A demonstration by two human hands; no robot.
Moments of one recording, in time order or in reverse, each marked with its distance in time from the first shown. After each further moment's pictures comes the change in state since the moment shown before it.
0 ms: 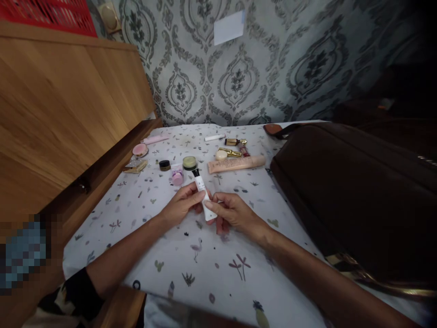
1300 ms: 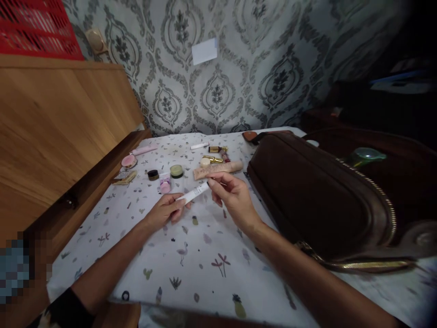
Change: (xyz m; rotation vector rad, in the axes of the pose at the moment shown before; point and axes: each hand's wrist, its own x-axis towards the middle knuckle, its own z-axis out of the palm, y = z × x) left_hand -0.001 0.003 -0.016 0.181 -0.081 -0.114; right_hand -0.006 -0.026 -0.018 0.099 0.476 -0.440
